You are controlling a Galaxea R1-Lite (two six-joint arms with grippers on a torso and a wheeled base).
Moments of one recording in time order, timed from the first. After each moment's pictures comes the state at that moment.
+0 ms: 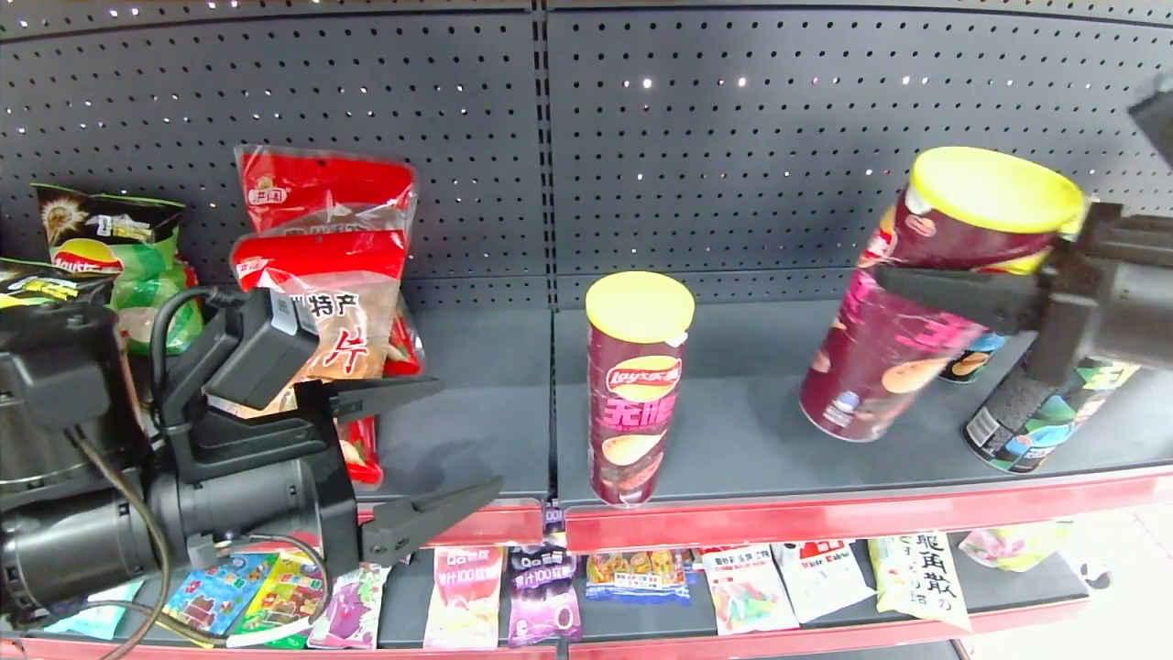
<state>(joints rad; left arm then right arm) -0.45 1.38 -0.49 -0.66 -0.51 0.13 0.35 1.30 -0.94 -0.21 0.33 -0.28</state>
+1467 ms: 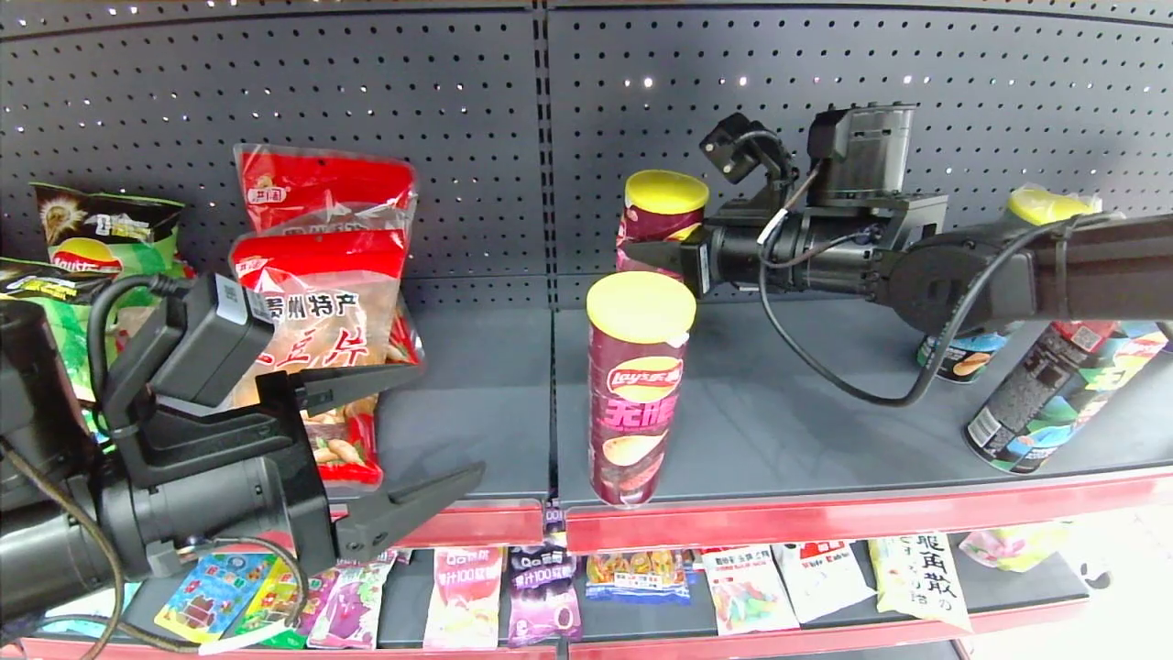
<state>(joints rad) -0.45 1.32 -0.48 -0.66 -0.45 0.13 0.47 1.99 -1.51 -0.31 0.40 -0.22</state>
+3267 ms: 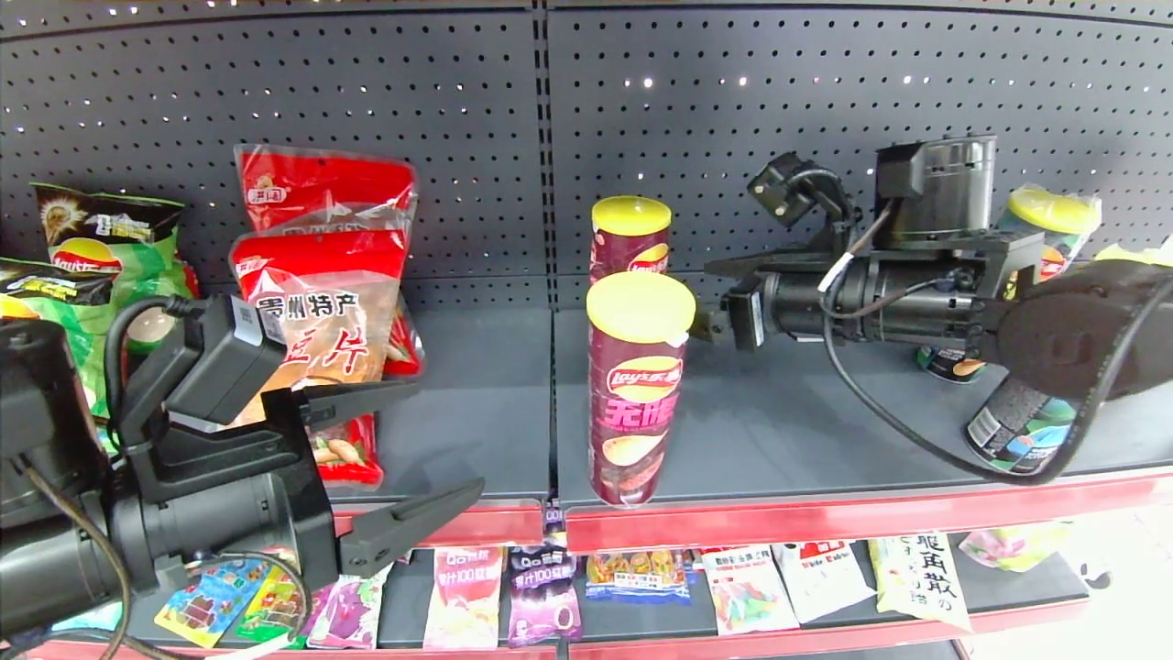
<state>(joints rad) -0.45 1.32 -0.45 -0.66 -0.45 0.13 0.46 1.80 -1.19 -0.31 0.33 -0.20</state>
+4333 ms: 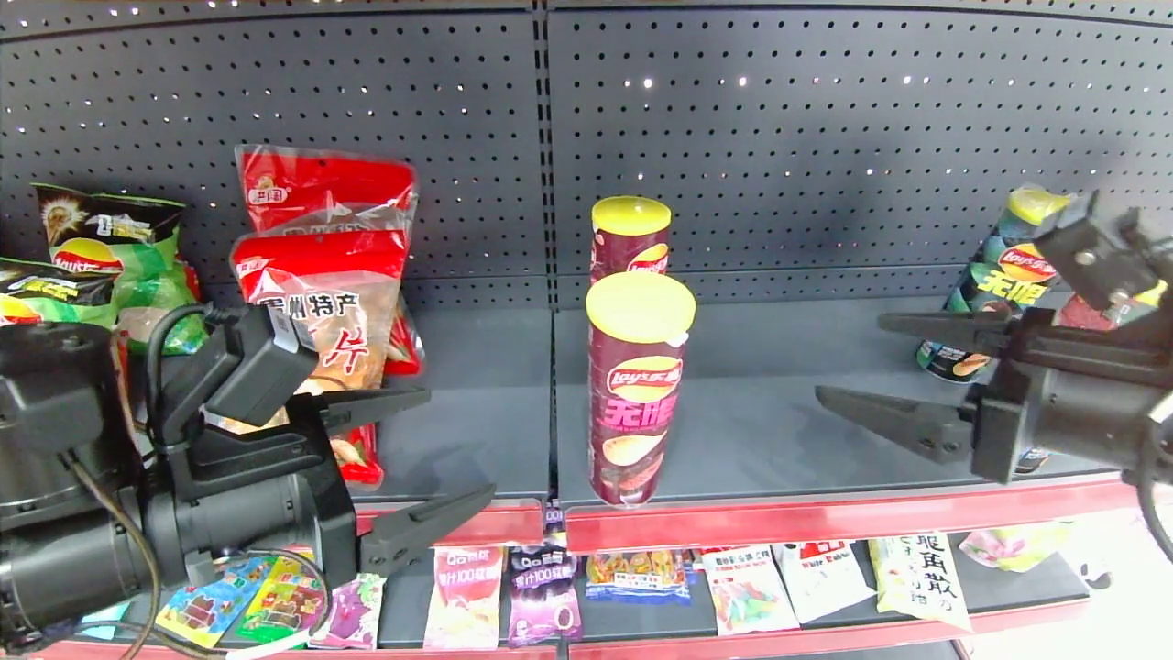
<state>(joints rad) -0.46 1.37 -0.46 -0.66 -0.44 0.14 0.42 1.25 -0.70 -0.31 0.26 -0.21</state>
